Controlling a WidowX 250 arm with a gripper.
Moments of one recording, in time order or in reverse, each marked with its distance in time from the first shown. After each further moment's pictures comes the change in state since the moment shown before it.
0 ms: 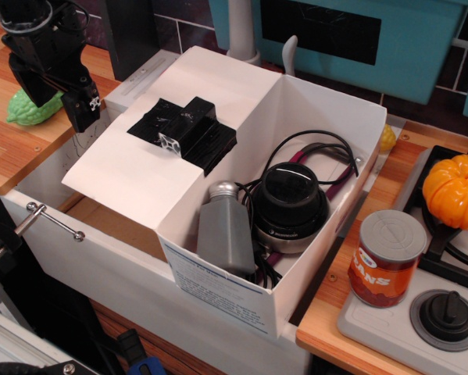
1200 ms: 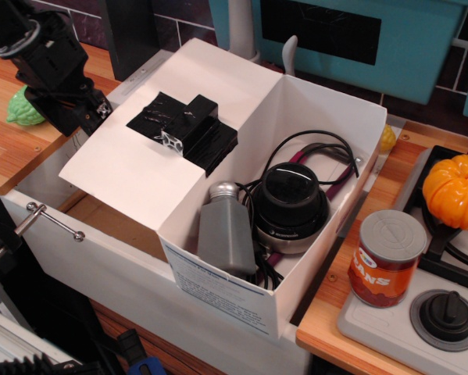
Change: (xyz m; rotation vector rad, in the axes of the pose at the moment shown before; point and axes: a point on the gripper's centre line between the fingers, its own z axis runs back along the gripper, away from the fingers) arm -0.003 -0.037 -0.006 -0.358 -0.078 0.039
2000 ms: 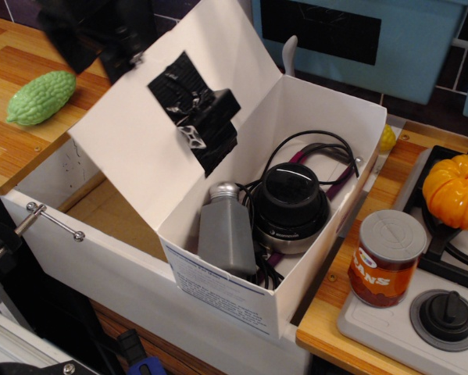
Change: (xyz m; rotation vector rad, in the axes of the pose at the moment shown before) arm 0.028 -0.060 0.067 0.289 -0.008 -0.103
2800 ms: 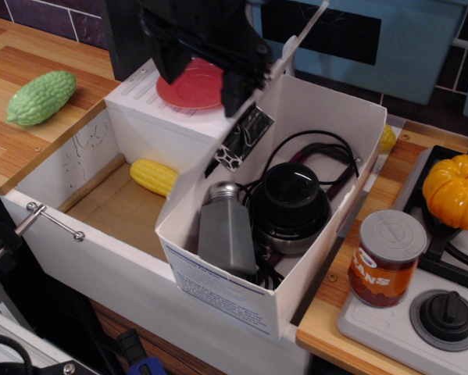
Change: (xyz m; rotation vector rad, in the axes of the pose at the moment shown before) arm 0.022 -0.083 0.007 0.062 -0.021 0.083
